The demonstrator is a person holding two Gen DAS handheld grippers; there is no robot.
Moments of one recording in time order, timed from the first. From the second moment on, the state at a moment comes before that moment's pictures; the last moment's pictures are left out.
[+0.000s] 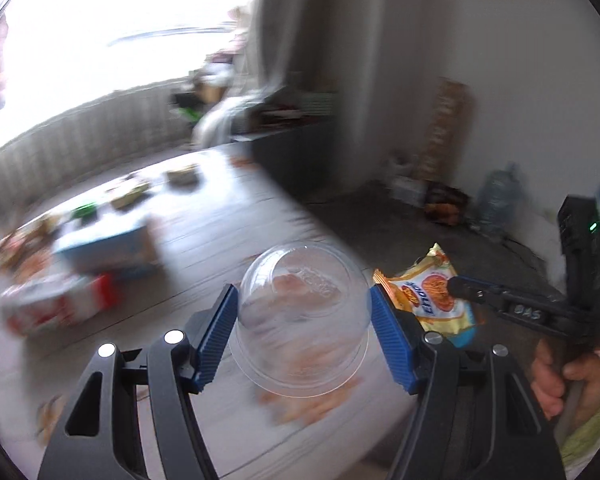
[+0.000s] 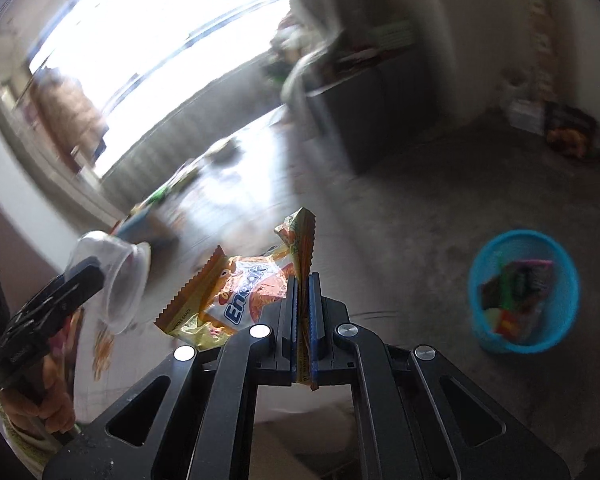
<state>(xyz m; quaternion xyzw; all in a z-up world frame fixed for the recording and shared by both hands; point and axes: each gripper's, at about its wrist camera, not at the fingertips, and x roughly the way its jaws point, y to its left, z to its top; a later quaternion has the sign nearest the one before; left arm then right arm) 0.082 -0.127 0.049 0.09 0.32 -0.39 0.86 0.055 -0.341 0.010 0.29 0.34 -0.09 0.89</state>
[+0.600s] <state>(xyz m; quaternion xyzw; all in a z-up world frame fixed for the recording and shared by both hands) 0.043 -0.501 -0.050 0.21 0.46 -0.56 0.66 -0.093 -0.565 -0.146 0.50 0.31 -0.39 0.71</state>
